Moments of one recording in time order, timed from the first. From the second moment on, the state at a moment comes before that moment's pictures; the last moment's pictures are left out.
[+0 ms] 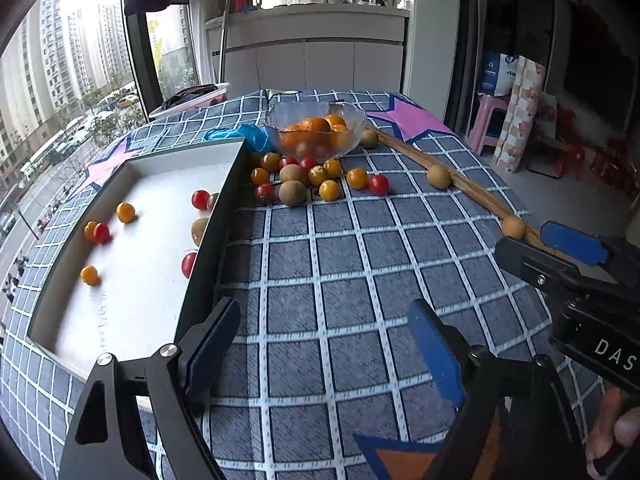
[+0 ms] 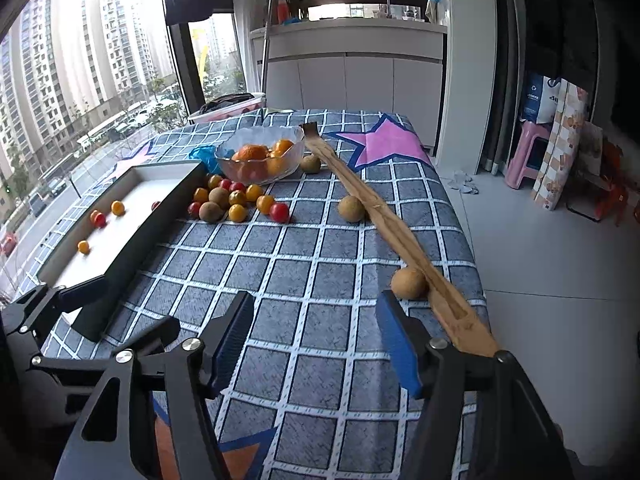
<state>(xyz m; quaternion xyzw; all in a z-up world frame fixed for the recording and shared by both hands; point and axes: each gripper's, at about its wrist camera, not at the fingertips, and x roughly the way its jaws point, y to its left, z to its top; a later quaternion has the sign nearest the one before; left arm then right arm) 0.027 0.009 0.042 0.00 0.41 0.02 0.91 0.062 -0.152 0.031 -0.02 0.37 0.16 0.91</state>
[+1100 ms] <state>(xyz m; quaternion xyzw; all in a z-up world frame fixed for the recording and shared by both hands) 0.146 0.032 0.025 -0.06 0.45 0.07 0.89 0.186 -0.135 0.015 -0.02 0.41 0.18 0.90</state>
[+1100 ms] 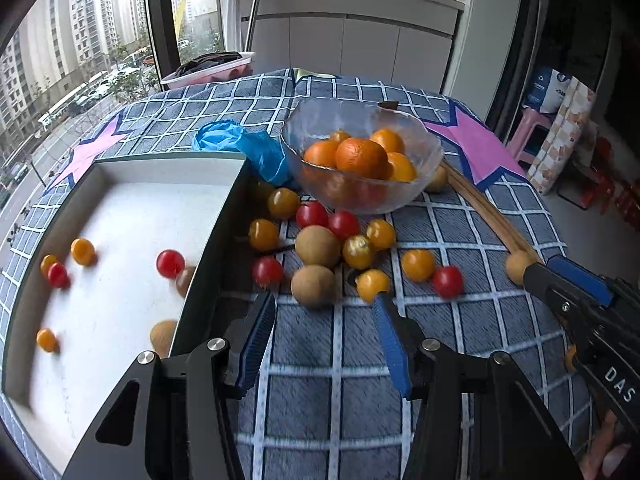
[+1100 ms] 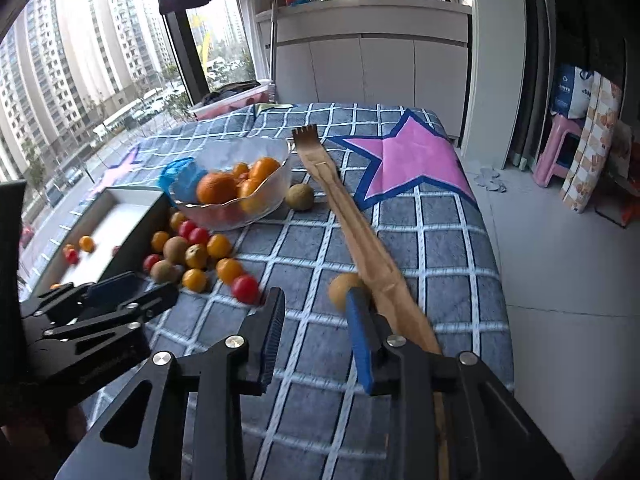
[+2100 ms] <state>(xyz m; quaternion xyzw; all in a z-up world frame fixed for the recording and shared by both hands) 0.152 0.028 0.016 -0.06 0.41 0.03 0.91 0.178 -0.122 -0.003 -0.04 0.39 0.18 0.90</state>
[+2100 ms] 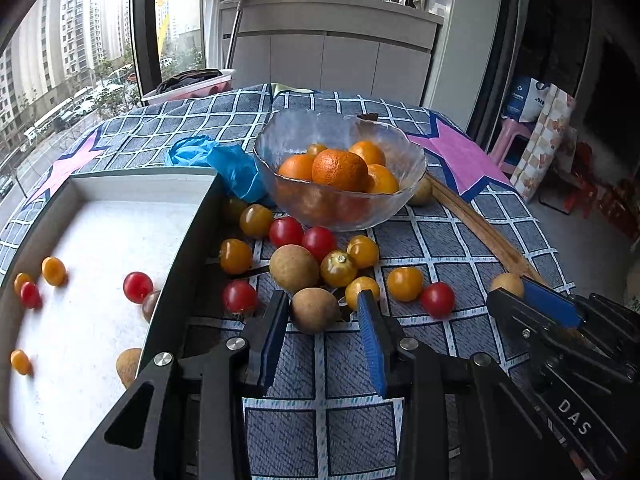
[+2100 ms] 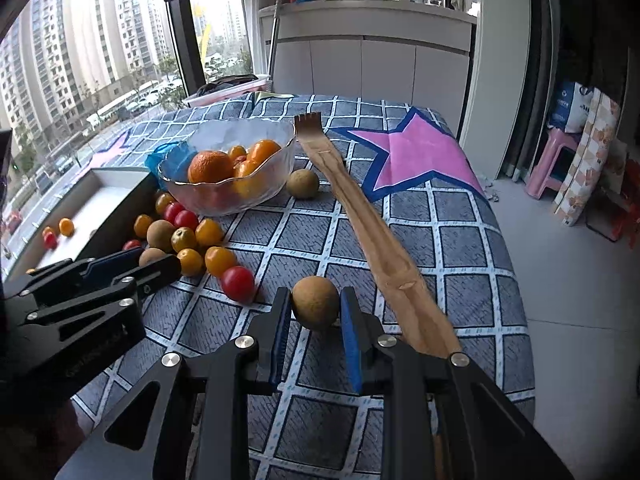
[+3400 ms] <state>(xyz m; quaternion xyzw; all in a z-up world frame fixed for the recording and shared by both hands) 0.044 0.049 0.043 -0.07 0.29 0.14 0.94 0.125 -0.081 0.023 -0.01 0.29 0.31 0.90</state>
